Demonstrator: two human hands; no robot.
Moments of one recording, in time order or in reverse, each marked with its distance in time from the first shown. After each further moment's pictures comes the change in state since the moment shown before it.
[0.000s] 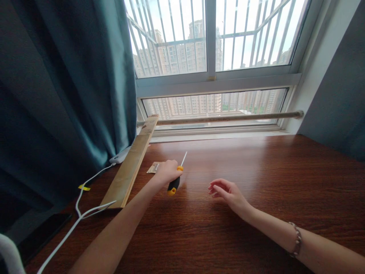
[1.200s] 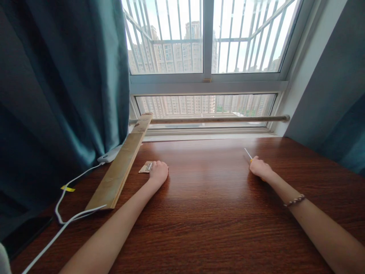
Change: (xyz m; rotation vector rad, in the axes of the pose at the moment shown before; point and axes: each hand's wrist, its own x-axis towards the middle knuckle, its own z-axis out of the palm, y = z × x) left_hand 0.052 -0.059 0.076 0.454 0.310 -0.083; right_hand 0.057 -0.019 -0.189 -1.458 0.475 0.690
